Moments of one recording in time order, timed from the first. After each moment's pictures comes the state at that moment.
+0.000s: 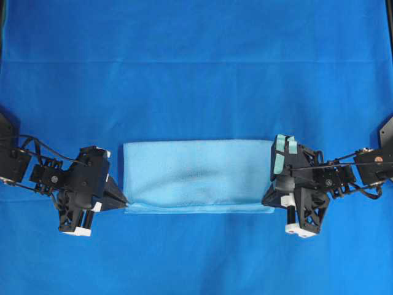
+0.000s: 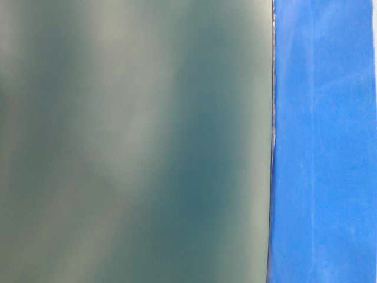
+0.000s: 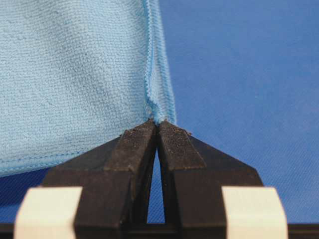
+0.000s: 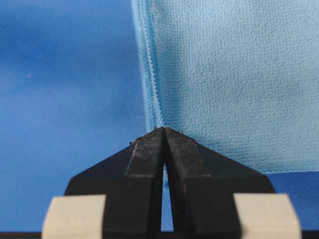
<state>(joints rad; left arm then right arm) -0.32 -0.08 1.04 -0.04 -0.24 -0.17 0.29 -0.12 0.94 -0.01 0.02 0.51</state>
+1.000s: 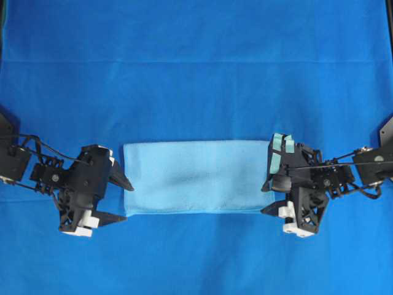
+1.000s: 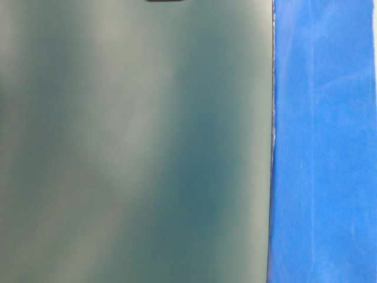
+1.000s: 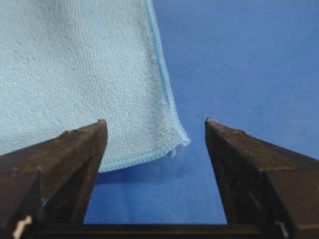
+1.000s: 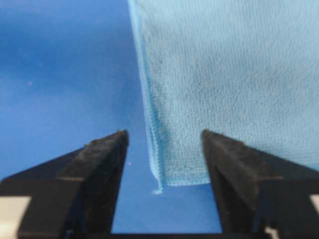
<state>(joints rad) -0.30 -0.15 1.01 -0.04 -0.15 -0.15 0.27 -0.15 0.89 -0.06 0.12 0.53</state>
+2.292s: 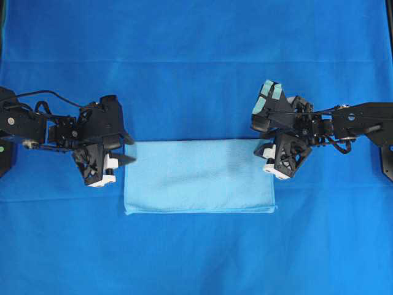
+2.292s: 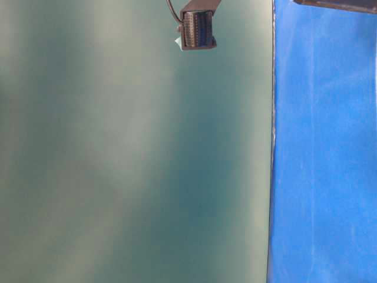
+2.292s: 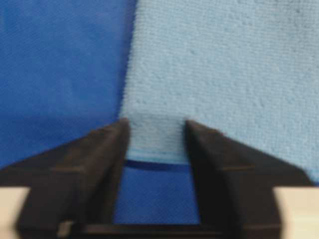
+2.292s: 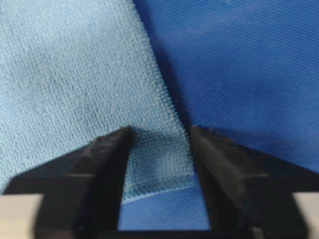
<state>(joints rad) -0.01 -0.02 1.03 -0.03 -0.14 -0.15 -0.05 -0.01 0.91 -0.18 0.10 0.53</state>
